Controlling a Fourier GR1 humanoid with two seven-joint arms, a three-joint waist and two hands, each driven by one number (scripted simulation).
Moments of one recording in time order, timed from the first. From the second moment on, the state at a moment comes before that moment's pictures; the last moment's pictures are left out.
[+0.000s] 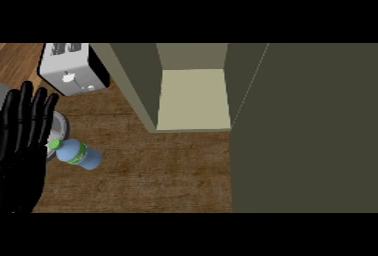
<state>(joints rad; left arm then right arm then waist) 0.02 0.09 0.00 -2.10 -0.01 0.00 -0.02 -0.02 -0.10 0.05 -2.10 0.00 0.01 -0.02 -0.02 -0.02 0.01</state>
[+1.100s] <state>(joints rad) 0.32 0.32 0.19 -2.32 0.76 -0.31 0.34 0.33 -0.18 -0.02 -2.40 -0.29 0.17 0.22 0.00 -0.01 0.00</state>
